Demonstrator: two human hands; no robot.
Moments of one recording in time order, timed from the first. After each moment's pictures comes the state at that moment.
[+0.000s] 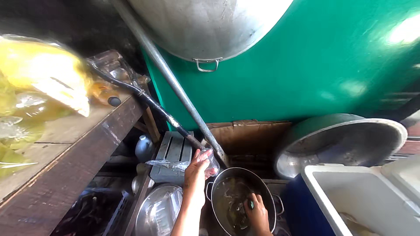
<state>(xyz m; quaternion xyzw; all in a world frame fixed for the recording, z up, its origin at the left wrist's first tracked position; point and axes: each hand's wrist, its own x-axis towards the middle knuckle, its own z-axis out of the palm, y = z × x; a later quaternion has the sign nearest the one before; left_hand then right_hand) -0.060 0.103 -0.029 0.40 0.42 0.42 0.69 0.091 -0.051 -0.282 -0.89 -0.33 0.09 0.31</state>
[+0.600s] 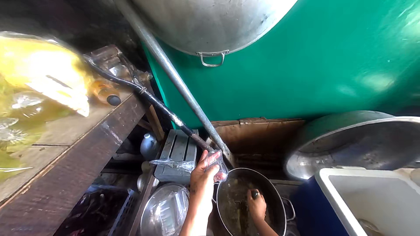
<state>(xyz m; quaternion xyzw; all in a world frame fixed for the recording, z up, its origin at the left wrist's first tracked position) -0.054 0.102 -0.034 0.43 0.43 0.42 0.68 0.104 0.005 -0.314 -0.90 -0.14 0.18 0.37</state>
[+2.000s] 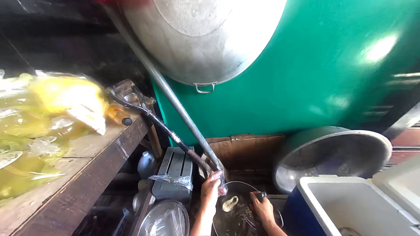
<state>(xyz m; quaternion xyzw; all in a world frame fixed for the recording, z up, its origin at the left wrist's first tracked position) -0.026 0.096 -0.096 0.49 0.42 0.31 0.70 0.146 -0.029 -0.231 -0.83 -0.17 0.22 0.48</state>
